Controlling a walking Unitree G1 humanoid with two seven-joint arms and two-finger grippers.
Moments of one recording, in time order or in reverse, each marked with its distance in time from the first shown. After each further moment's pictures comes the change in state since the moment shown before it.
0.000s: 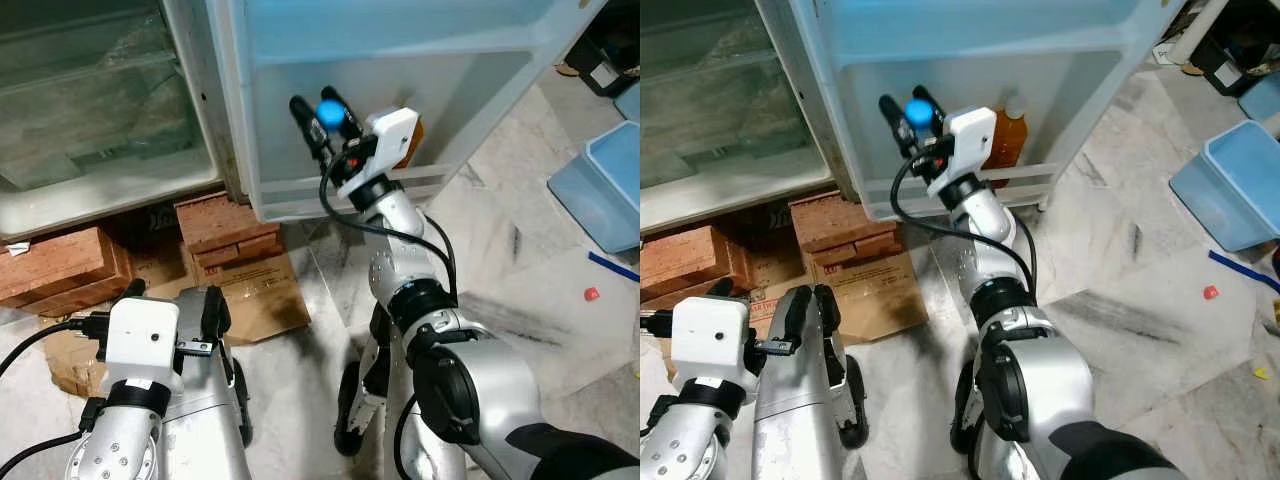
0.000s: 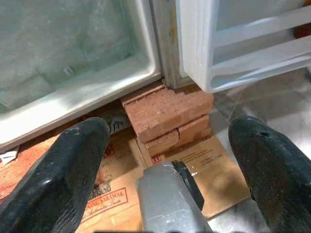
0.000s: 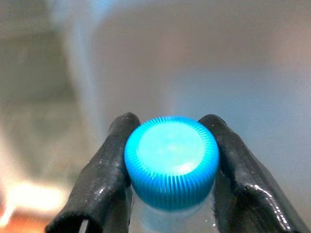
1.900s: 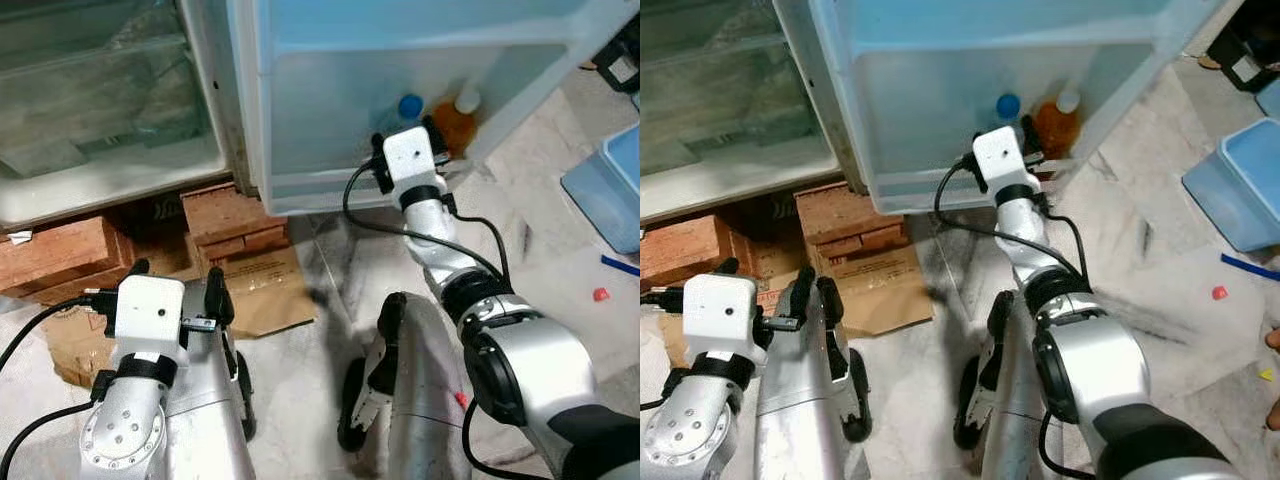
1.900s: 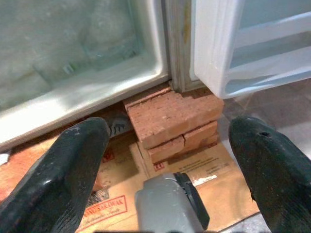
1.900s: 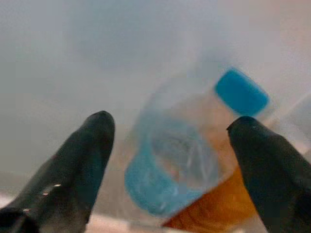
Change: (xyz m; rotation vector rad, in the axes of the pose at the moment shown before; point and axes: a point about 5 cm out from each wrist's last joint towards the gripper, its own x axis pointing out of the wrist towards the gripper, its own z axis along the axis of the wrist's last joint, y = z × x) left arm 0.032 0.000 -0.001 -0.039 -0.024 0.024; right arm -0.027 -0.092 0.007 -0.522 0.331 -0.586
